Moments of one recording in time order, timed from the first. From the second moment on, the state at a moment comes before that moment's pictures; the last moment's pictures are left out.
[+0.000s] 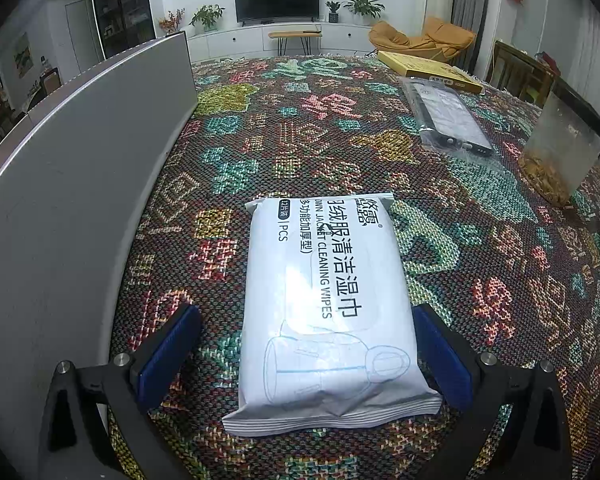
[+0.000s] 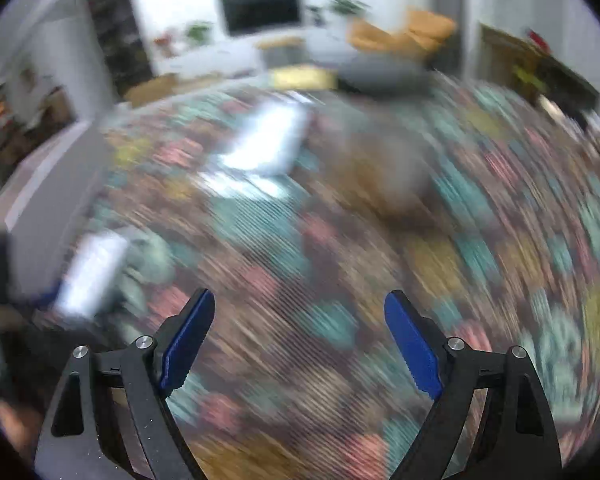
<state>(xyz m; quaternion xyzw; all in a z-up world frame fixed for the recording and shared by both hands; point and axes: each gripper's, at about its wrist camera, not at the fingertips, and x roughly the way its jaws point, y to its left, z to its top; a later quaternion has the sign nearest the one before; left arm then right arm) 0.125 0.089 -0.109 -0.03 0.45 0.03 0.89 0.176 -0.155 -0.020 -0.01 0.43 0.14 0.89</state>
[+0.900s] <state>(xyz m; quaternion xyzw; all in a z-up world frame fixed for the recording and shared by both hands) 0.126 0.088 -0.109 -0.03 0.45 0.04 0.89 0.336 -0.079 -0.086 -0.07 0.53 0.11 0.84</state>
